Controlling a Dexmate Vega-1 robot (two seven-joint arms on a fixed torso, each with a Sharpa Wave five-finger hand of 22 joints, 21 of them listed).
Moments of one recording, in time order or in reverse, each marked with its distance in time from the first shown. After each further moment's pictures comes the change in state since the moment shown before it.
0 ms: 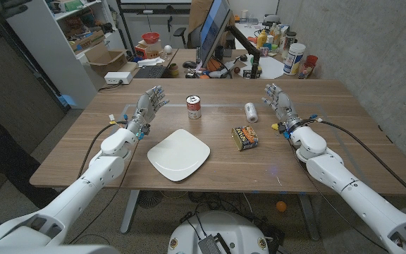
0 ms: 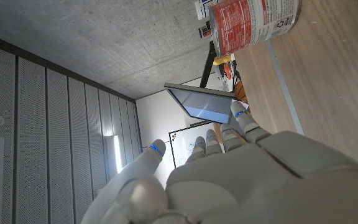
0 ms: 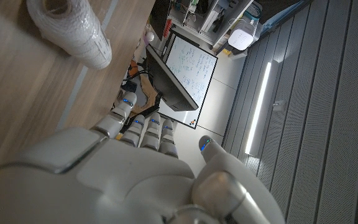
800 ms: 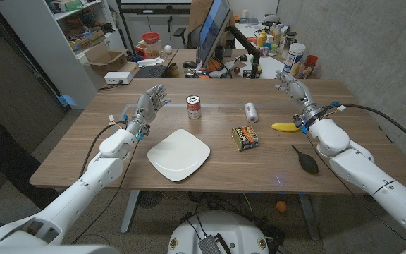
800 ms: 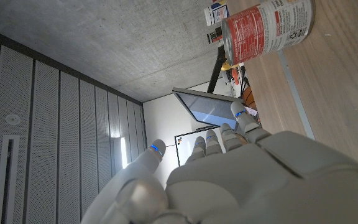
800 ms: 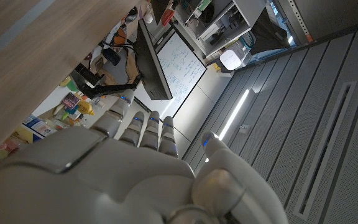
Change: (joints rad) left arm 0.019 0.002 -0.008 -0.017 -0.027 -0.025 -0.051; left_hand 0.000 0.000 0.000 0.000 0.000 0.000 0.000 0.000 0.000 -0.005 0.005 0.000 0.000 0.000 0.000 0.000 0.000 0.000 0.000 -0.004 0.005; right arm -0.137 -0.208 0.120 -0.264 -0.208 -0.036 -0.117; right_hand 0.055 -0.013 0.000 -0.062 0.000 0.035 0.010 0.000 0.000 0.008 0.016 0.000 0.000 0.013 0.043 -0.009 -0.004 0.002 0.045 0.000 0.000
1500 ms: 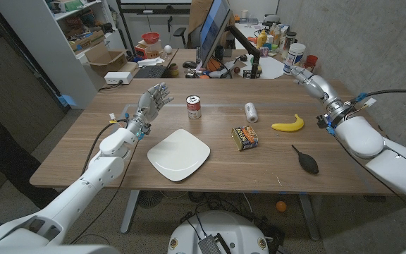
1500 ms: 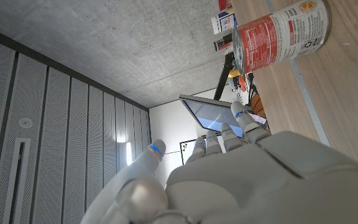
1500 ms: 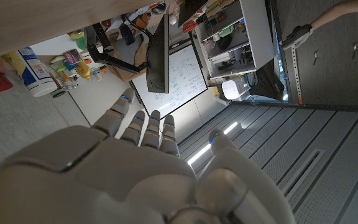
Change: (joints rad) left arm -0.012 0.002 0.005 0.008 -0.009 -0.018 -0.057; left_hand 0.000 0.000 0.000 0.000 0.000 -0.002 0.009 0.000 0.000 0.000 0.000 0.004 0.000 0.000 0.000 0.000 0.000 0.000 0.000 -0.004 0.000; right arm -0.271 -0.169 0.265 -0.221 -0.214 -0.104 -0.047; right_hand 0.010 -0.027 -0.007 -0.026 -0.004 0.001 0.001 0.000 0.005 0.000 0.000 -0.006 0.000 -0.004 0.003 -0.003 0.000 -0.007 0.007 -0.004 0.000
